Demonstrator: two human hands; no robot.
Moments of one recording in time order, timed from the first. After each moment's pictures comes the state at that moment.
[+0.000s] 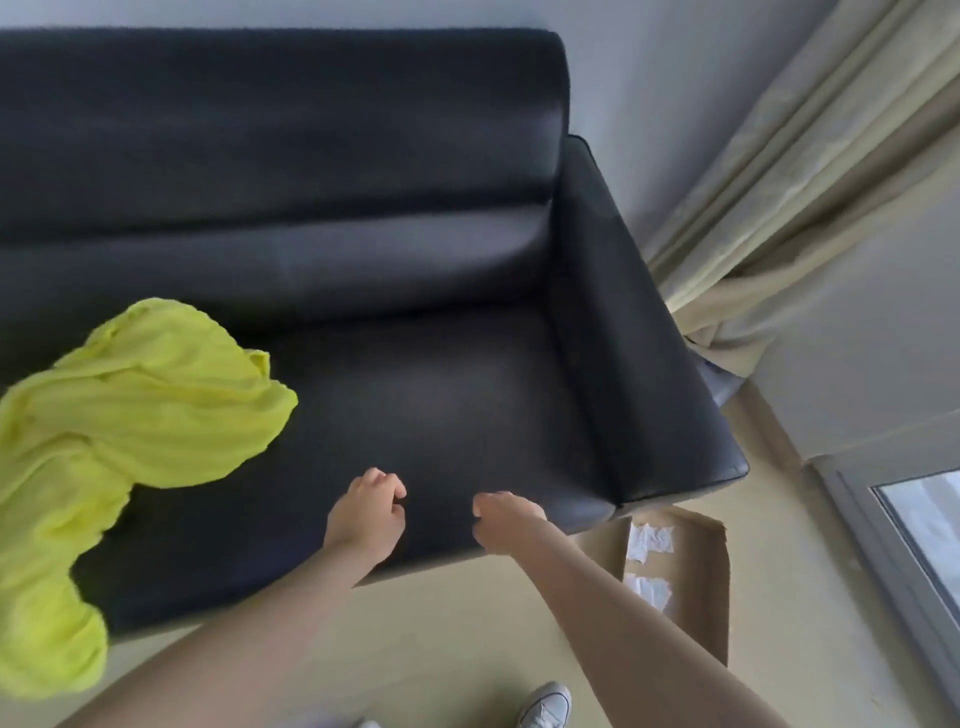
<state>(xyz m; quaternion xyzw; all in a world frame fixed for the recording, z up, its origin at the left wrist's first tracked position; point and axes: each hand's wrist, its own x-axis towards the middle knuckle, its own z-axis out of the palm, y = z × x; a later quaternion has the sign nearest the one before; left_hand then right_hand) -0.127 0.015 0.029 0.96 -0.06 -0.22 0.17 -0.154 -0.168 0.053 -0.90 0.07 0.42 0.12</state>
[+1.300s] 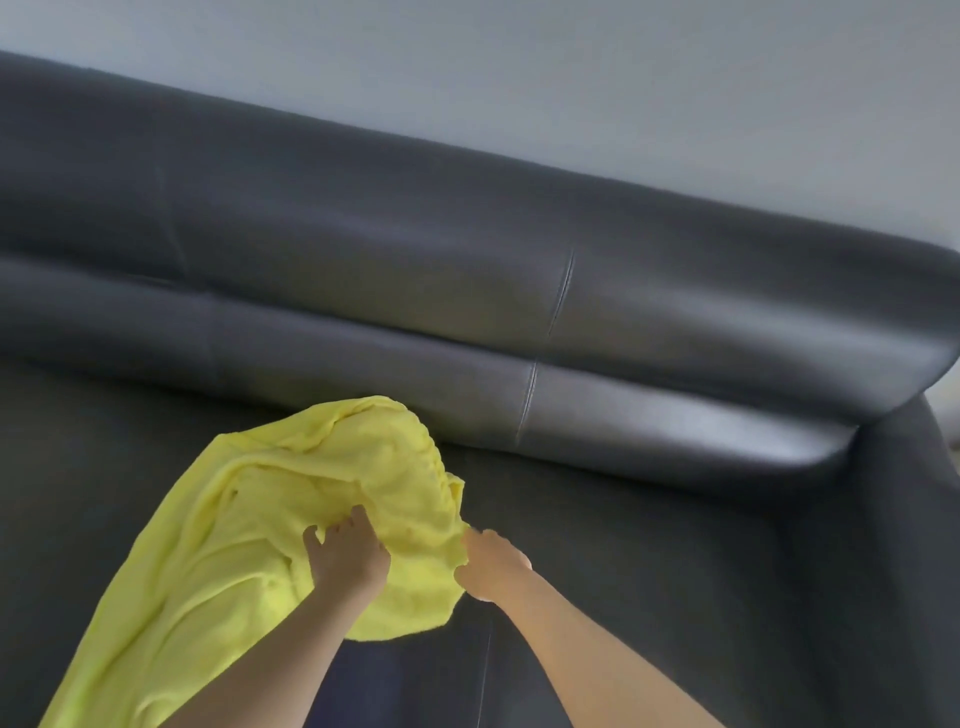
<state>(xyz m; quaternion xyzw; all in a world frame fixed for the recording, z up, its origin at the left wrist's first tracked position) 0.083 0.268 -0.001 0.94 0.22 -0.27 0.05 0.117 0.103 -0.007 -0.89 -0.04 0.44 0.11</state>
